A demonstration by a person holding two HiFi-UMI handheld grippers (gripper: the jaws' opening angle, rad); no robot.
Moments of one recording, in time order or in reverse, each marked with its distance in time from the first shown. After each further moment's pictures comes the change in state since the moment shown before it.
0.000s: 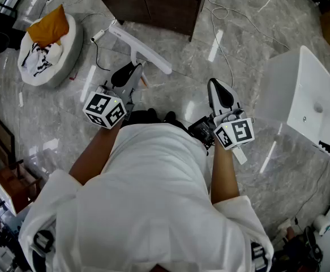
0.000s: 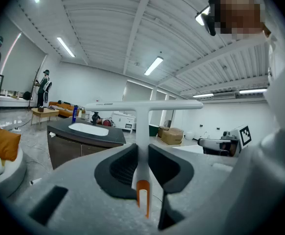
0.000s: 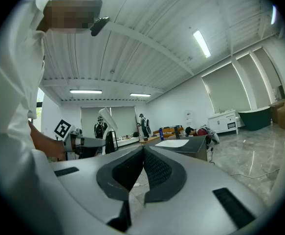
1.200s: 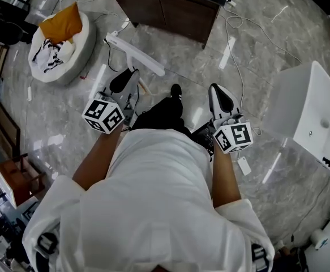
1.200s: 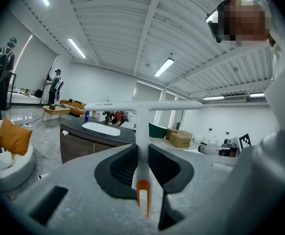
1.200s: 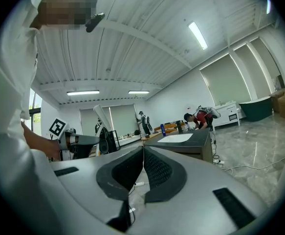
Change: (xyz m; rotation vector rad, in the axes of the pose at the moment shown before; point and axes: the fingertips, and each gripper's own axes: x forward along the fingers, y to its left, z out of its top) left arm -0.023 0.062 0.006 -0.063 -0.012 0.093; right arm 0.054 0.004 -0.021 0.068 0.028 -0.015
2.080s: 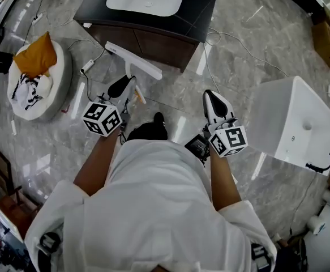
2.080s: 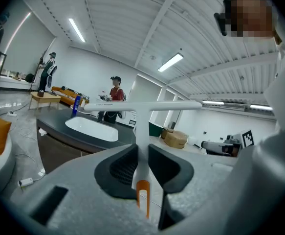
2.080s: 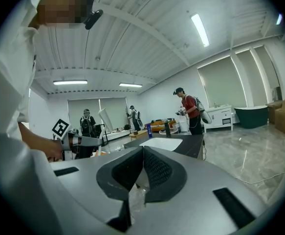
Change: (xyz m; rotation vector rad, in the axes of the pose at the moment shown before) left arm 0.226 0.110 0.056 -0.086 0.068 -0.092; right arm 0.171 -0.140 0.071 -0.052 0.071 -0.100
